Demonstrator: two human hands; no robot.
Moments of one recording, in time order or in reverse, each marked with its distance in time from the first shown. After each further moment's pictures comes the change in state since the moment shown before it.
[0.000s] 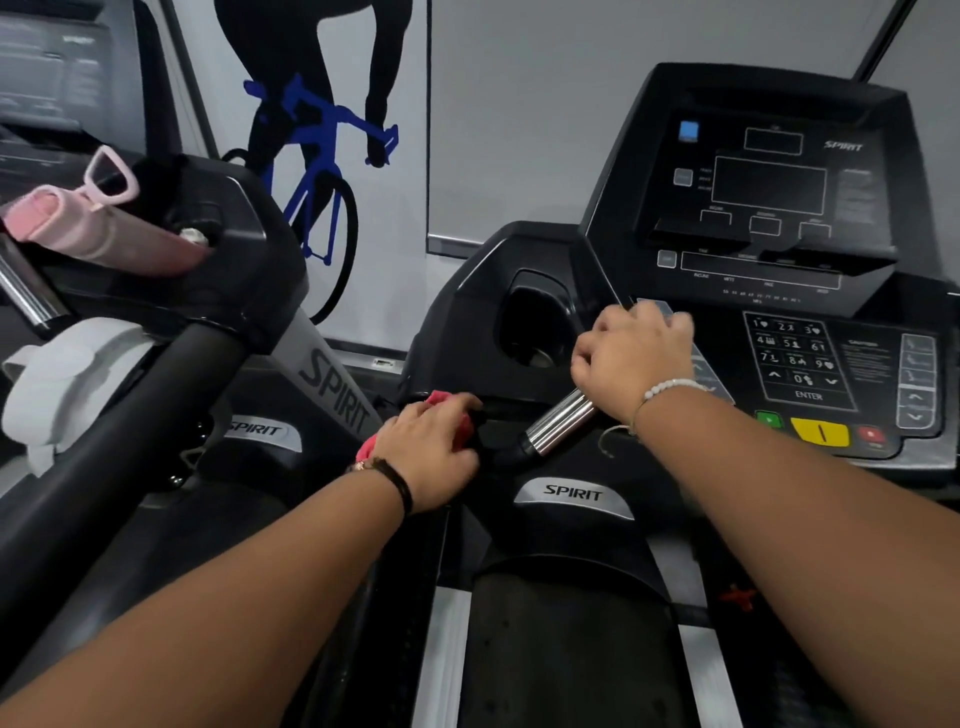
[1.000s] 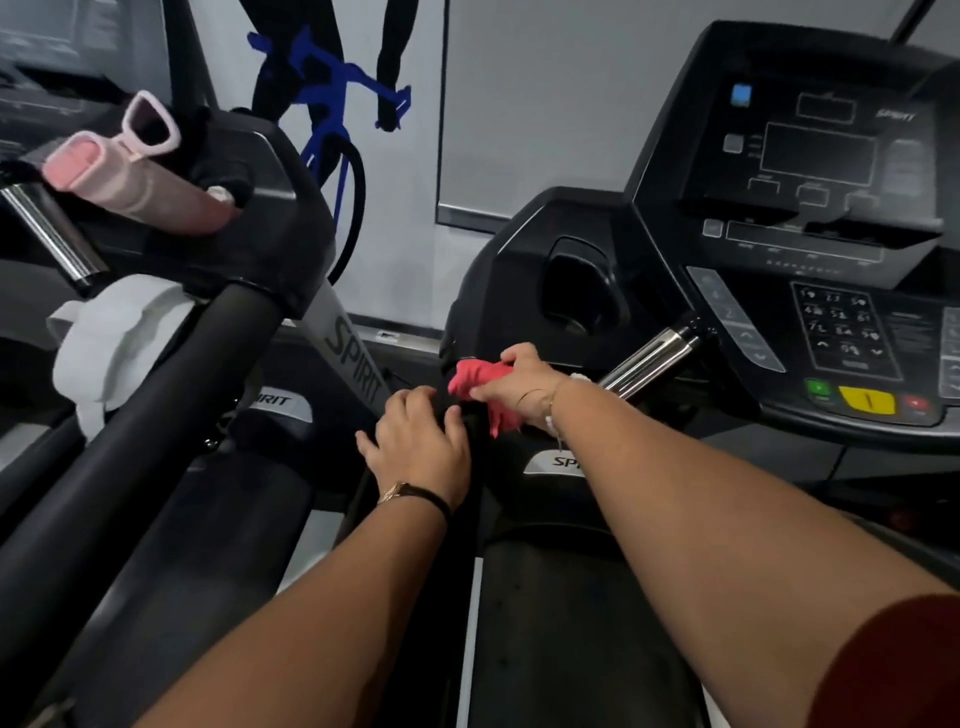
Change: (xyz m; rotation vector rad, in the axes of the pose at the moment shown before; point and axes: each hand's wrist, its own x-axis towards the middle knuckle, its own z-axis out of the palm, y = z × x) left_hand -0.029 -0.047 0.034 -0.124 0.437 -0.378; right_hand 0.003 -0.139 0.046 1.166 -0.681 0.344
